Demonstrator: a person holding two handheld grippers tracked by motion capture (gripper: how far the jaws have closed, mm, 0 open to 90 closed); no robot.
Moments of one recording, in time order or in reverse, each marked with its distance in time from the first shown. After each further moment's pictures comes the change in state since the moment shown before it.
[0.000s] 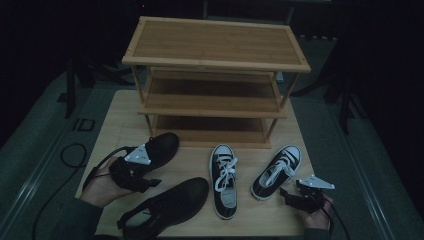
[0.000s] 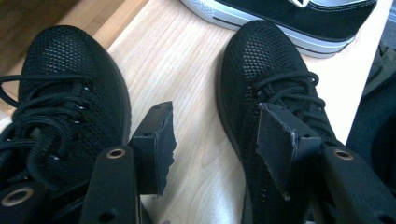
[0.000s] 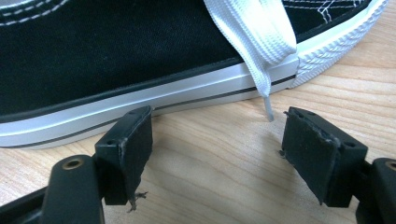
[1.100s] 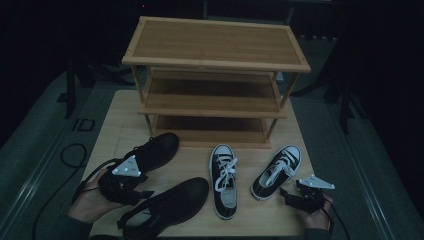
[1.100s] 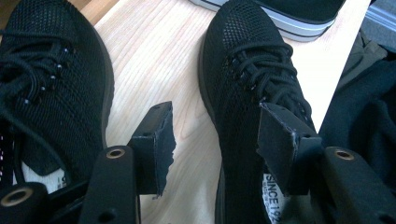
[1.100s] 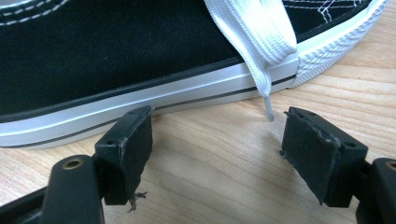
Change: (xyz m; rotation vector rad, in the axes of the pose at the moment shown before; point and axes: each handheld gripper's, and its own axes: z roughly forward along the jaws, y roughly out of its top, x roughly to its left) left arm -0.018 -0.030 -0.013 -0.007 -0.008 -0.040; right arm 0.000 0.000 0.000 0.000 0.000 0.000
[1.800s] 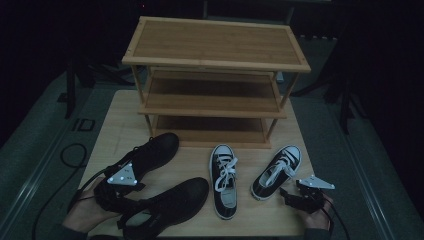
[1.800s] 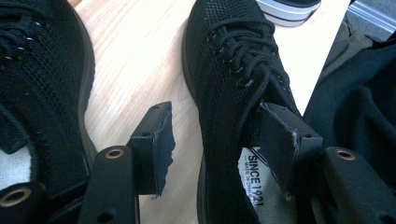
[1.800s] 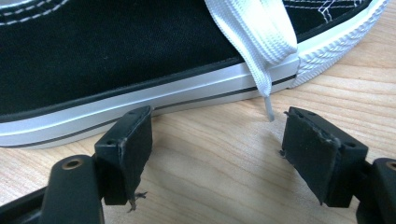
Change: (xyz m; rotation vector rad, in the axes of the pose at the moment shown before) left arm -0.011 -0.013 0.001 0.006 -0.028 -0.002; right arm 0.000 0.000 0.000 0.000 0.000 -0.001
